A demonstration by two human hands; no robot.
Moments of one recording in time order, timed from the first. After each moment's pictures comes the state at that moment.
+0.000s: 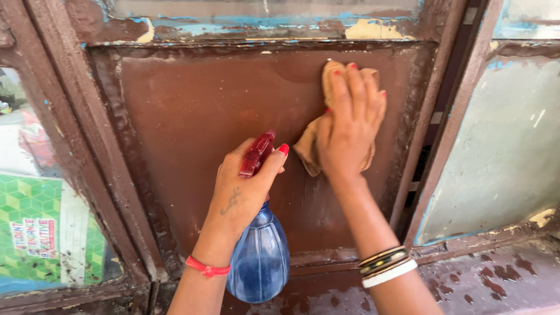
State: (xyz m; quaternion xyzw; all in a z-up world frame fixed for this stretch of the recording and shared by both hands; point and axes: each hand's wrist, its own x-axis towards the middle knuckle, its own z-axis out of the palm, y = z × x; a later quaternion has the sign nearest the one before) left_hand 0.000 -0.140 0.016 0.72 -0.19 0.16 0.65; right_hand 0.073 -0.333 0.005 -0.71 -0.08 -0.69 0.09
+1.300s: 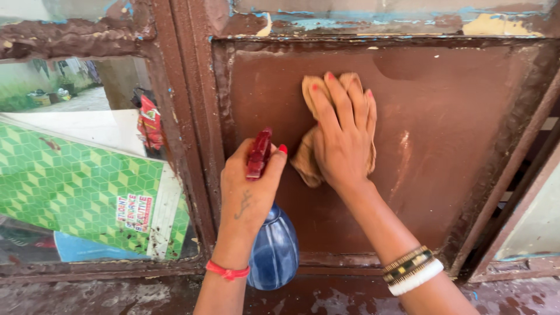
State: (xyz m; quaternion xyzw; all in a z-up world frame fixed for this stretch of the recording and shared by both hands) left_hand 0.005 -0.031 0.000 0.72 -0.12 0.38 0.57; right_hand 0.075 -0.198 0.005 -0.73 -0.20 -0.65 0.08
